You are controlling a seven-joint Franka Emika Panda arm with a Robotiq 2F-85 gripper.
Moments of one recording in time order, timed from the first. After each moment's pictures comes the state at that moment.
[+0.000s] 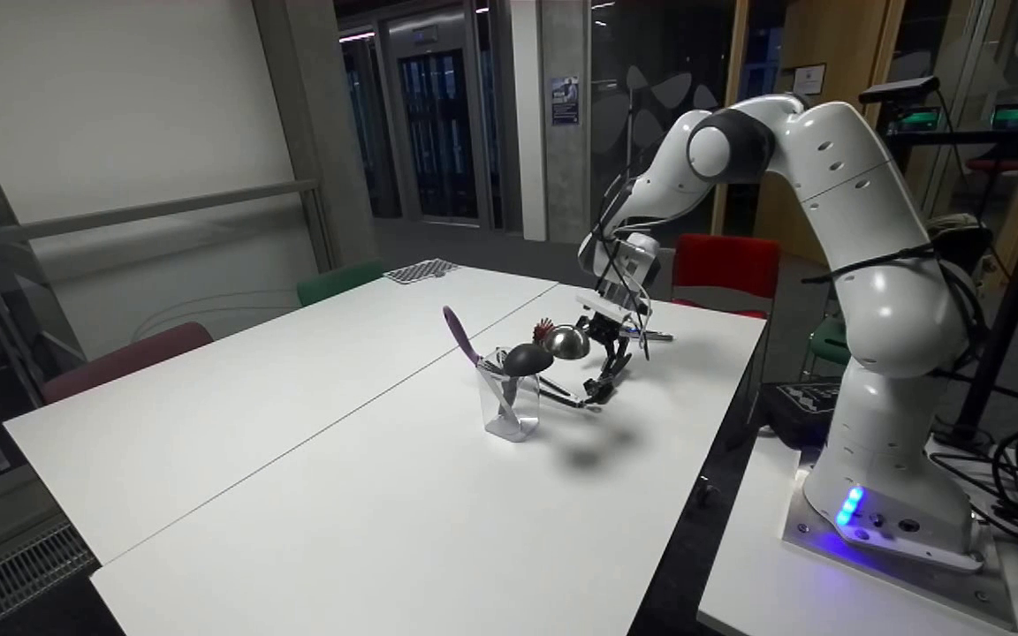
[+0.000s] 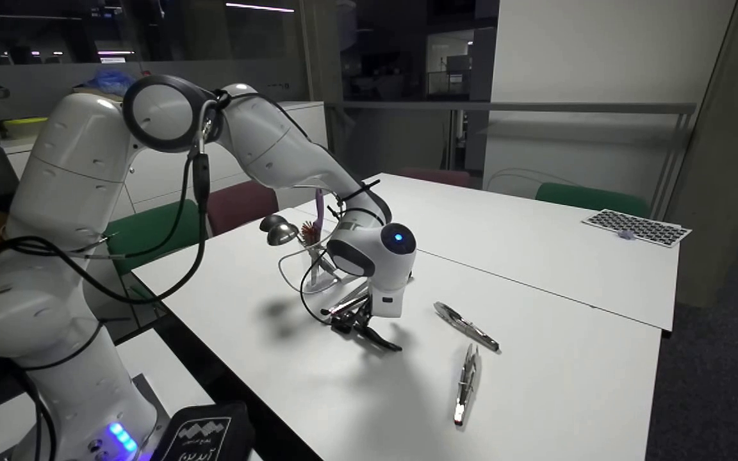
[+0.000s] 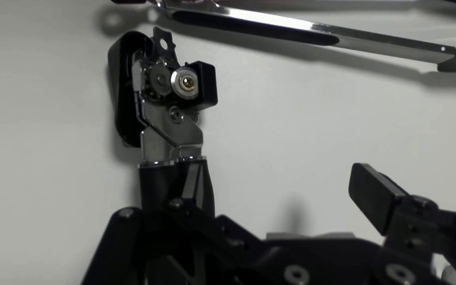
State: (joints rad) arm -0.20 0.59 -0.24 -2.01 0.99 2.39 0.44
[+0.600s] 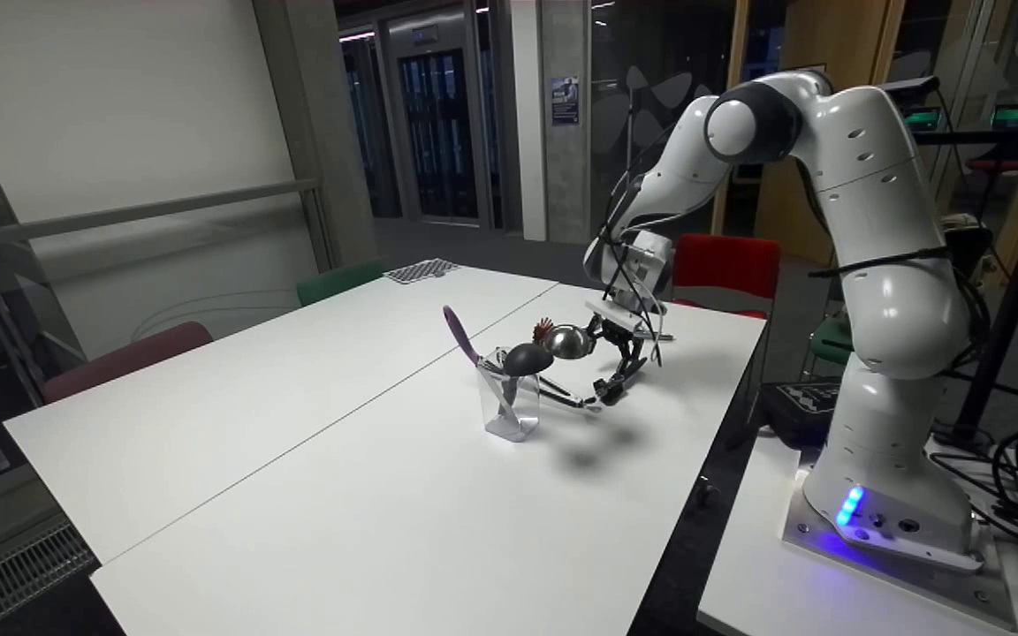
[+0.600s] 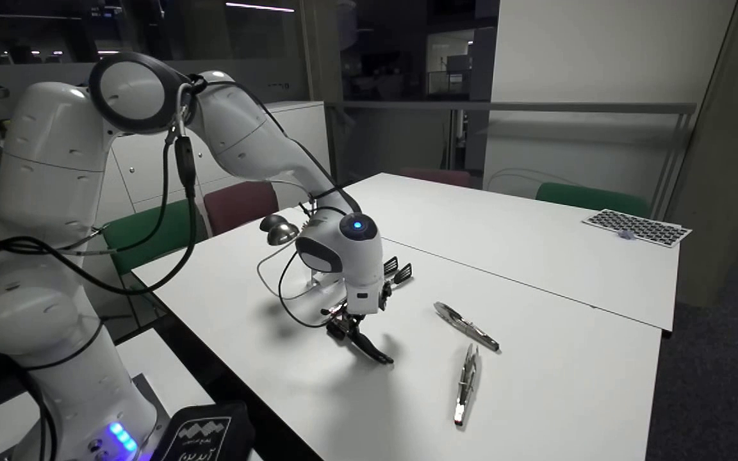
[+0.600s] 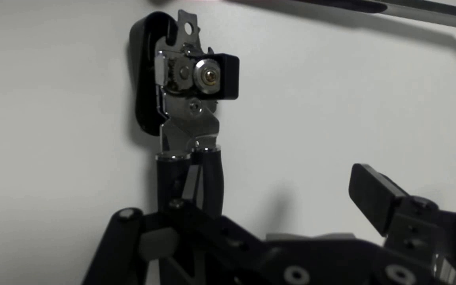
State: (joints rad) arm -0.13 0.45 -0.24 -2.23 0.99 2.67 0.44
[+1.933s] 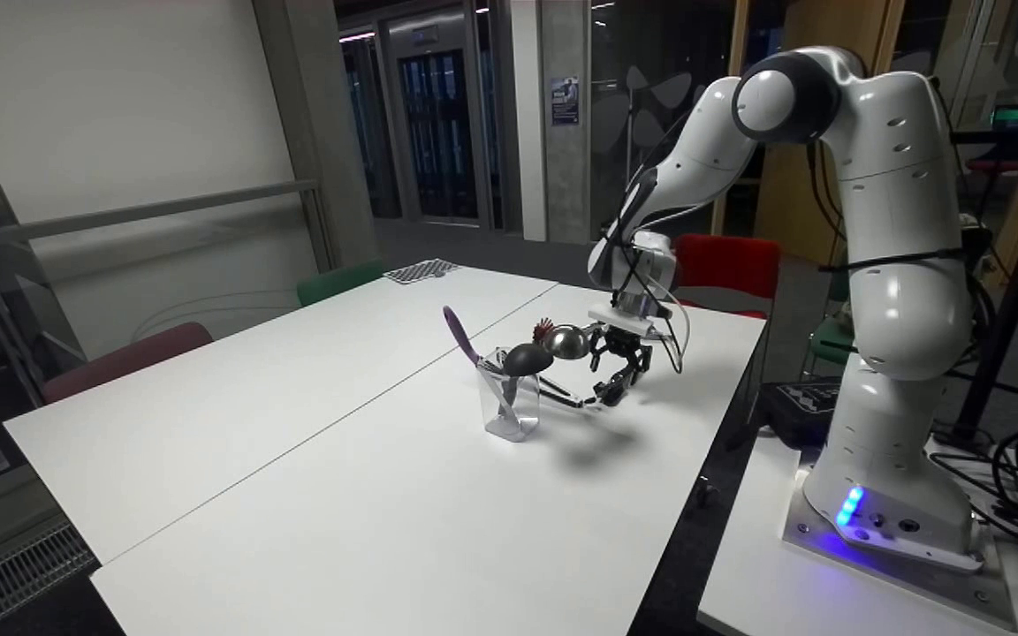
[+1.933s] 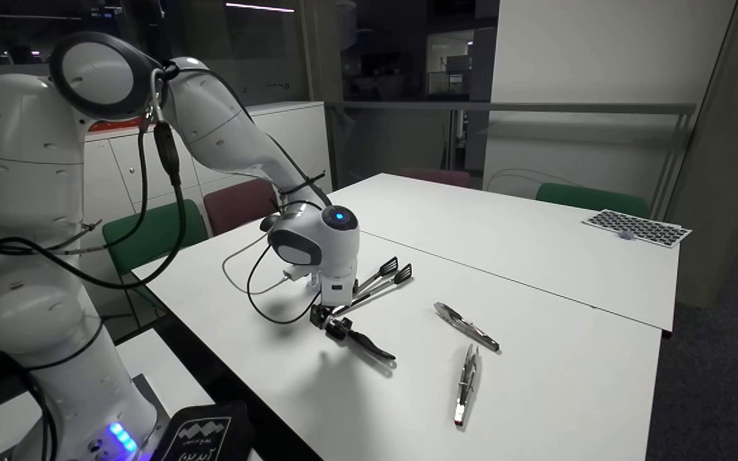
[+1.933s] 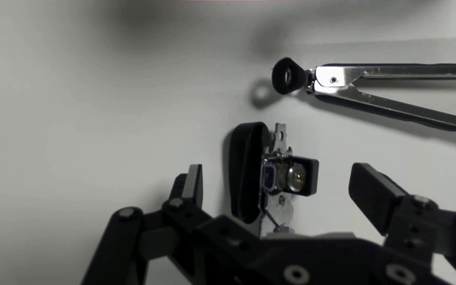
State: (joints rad) arm -0.09 0.32 -0.21 -2.39 0.82 2.59 0.53
